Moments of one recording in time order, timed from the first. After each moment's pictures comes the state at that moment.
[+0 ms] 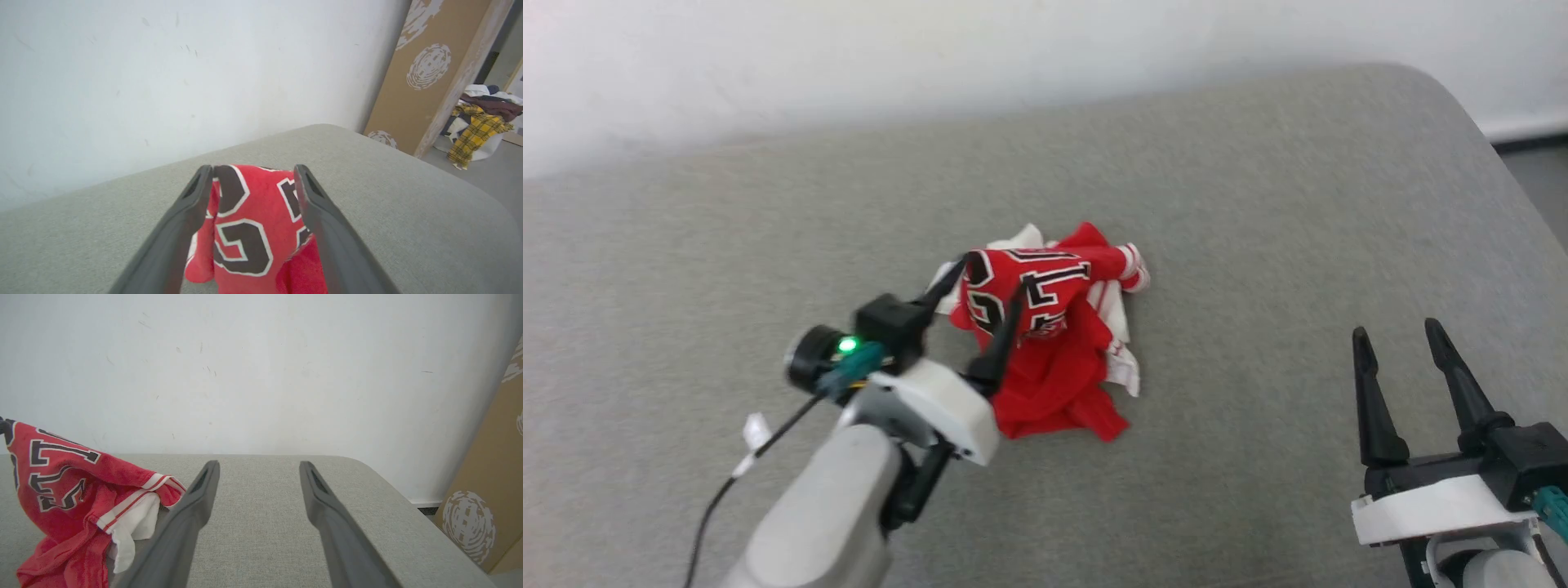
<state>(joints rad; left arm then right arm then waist) -0.44 0.24 -0.53 0.31 -0.43 -0.02 -0.15 0.01 -0.05 -0.06 -0.01 0.05 0.13 -0.26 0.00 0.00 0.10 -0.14</state>
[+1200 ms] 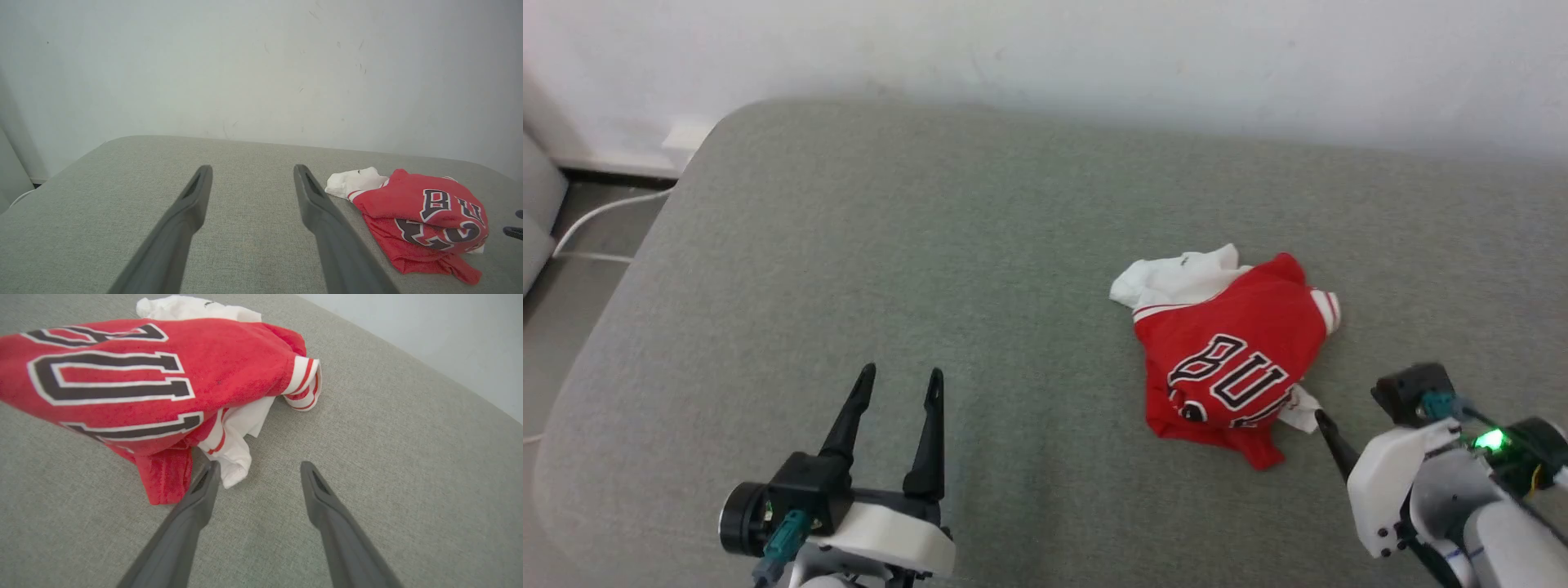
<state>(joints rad) -0.01 0.17 -0.28 0.03 -0.26 0.10 -0.26 -0.12 -0.29 0.15 0.19 0.12 0.13 0.31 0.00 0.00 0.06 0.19</state>
